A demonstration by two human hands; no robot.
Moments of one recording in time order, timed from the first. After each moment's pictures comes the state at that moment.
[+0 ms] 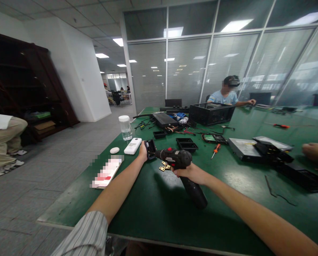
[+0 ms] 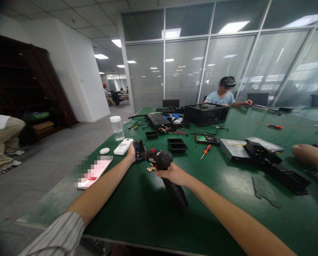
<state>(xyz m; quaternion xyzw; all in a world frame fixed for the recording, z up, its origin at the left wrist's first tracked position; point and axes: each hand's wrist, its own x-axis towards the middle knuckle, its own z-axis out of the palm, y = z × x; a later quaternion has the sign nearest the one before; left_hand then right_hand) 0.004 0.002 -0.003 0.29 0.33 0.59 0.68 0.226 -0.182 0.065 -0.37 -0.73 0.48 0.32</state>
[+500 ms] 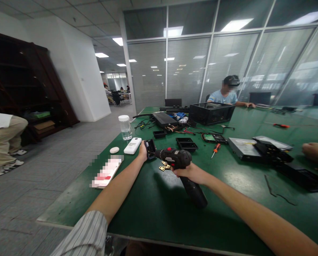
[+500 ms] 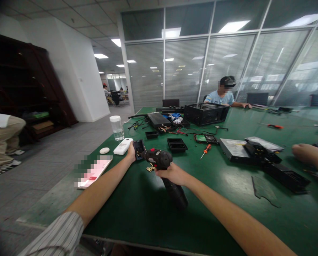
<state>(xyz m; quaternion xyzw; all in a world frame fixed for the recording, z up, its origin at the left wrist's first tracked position) 0.006 0.001 -0.001 0.27 0.34 0.60 0.68 0.227 -0.183 0.066 -0.36 -0.73 0.48 0.31</state>
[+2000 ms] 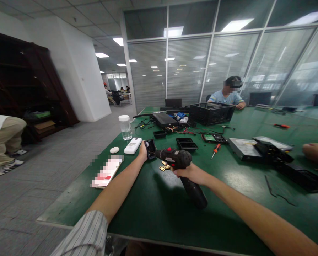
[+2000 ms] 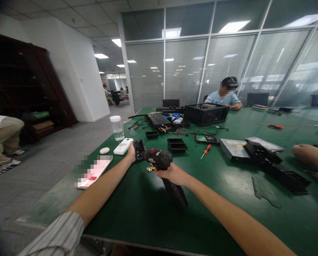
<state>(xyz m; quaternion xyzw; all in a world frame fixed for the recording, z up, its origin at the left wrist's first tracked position) 0.004 0.005 -0.007 0.32 0.33 0.59 0.66 0.224 -0.186 0.070 -0.37 -0.73 0.48 0.31</state>
